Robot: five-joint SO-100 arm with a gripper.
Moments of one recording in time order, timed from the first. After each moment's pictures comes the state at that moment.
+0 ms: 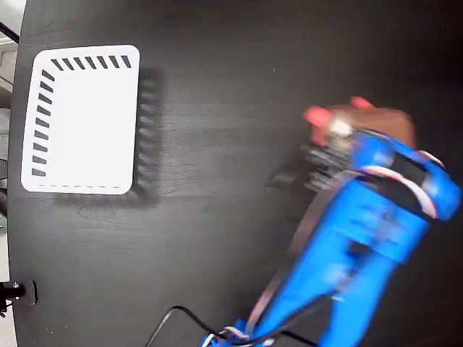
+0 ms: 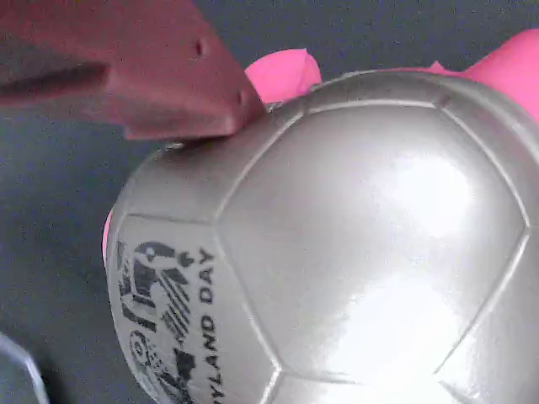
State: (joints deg) arm 23.6 75.8 61.3 86.0 -33.2
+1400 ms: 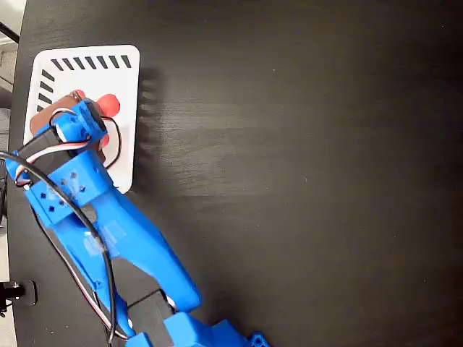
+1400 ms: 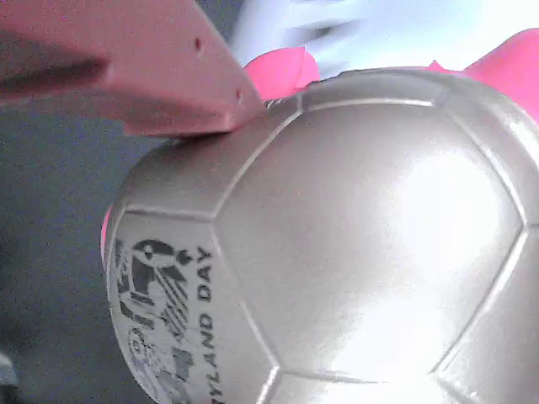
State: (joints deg) arm -29.7 56.9 47.1 81.7 -0.4
